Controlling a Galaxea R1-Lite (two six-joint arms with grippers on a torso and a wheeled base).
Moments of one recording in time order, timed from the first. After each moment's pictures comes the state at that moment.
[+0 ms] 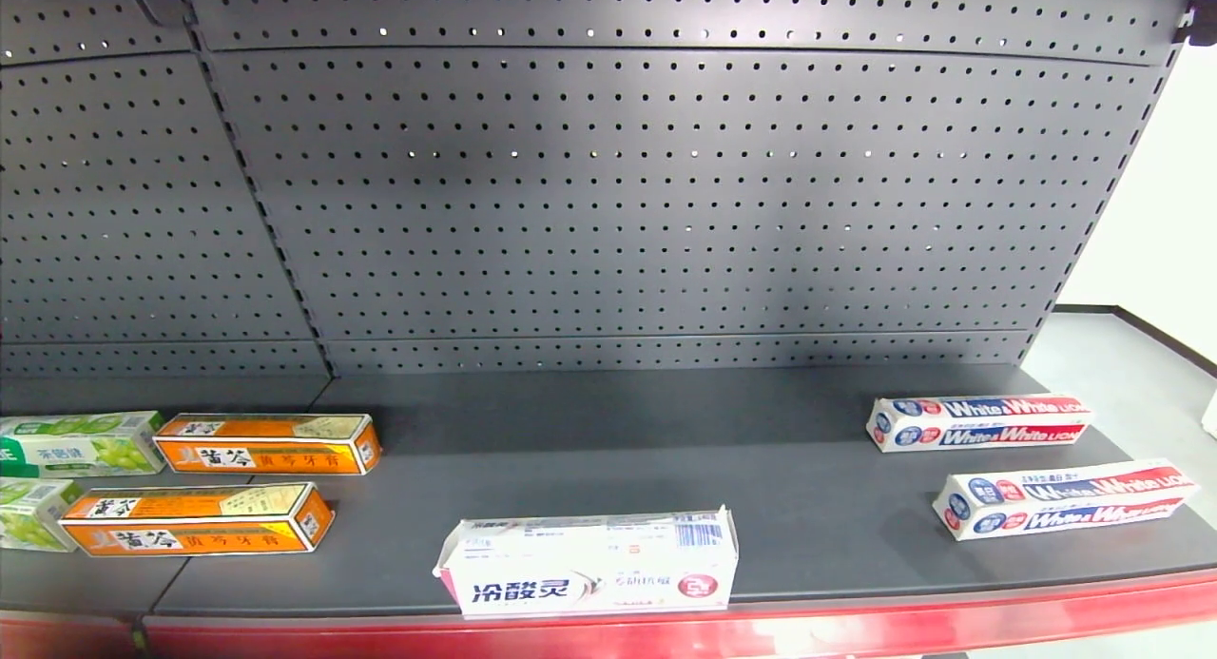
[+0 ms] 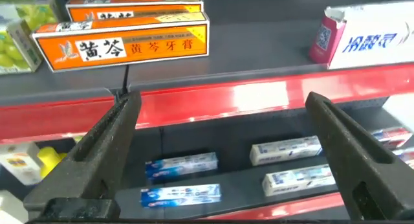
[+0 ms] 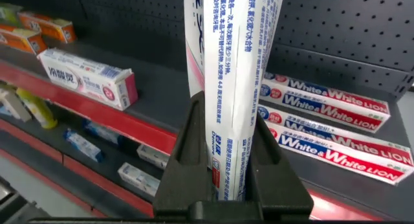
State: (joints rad) left arm -0.04 0.07 -0.01 -0.03 -0.12 -0.05; right arm 0.20 0.51 -0.44 -0.05 0.29 -0.05
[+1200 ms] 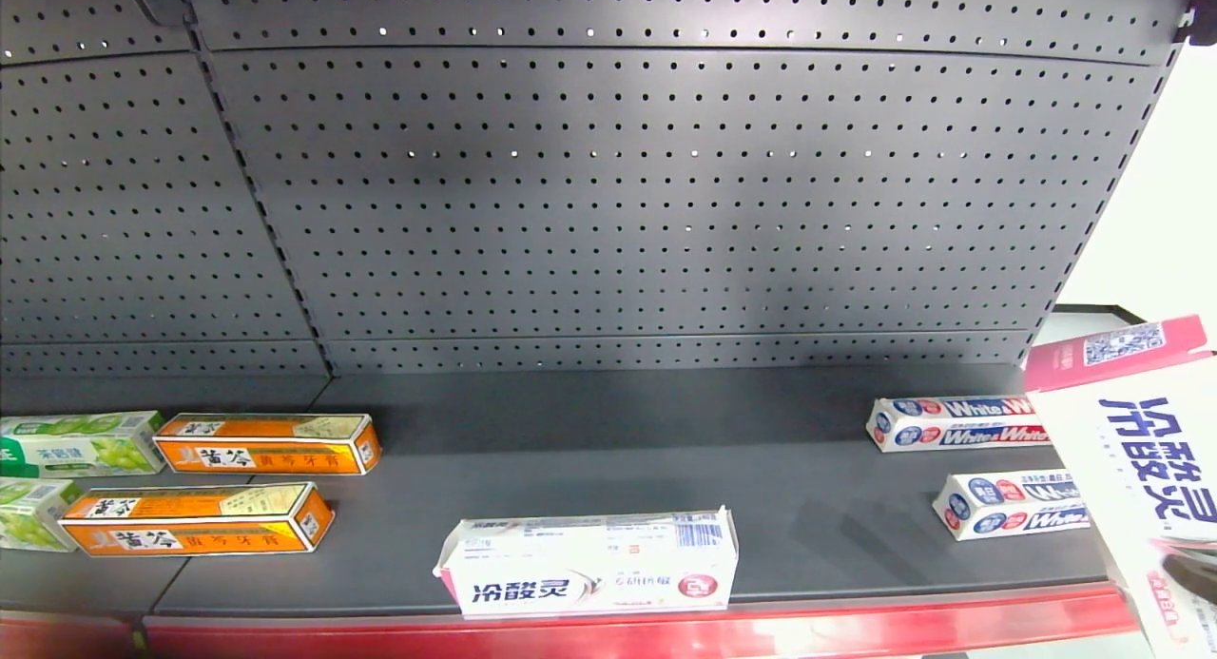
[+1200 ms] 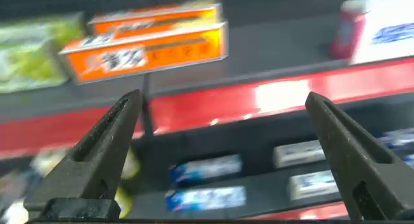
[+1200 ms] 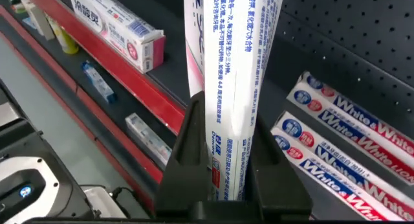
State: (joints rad) left arm -0.02 0.06 0.00 -0.03 -0.04 0.06; right arm 0.39 0.75 -0.58 0.06 0.30 -0.29
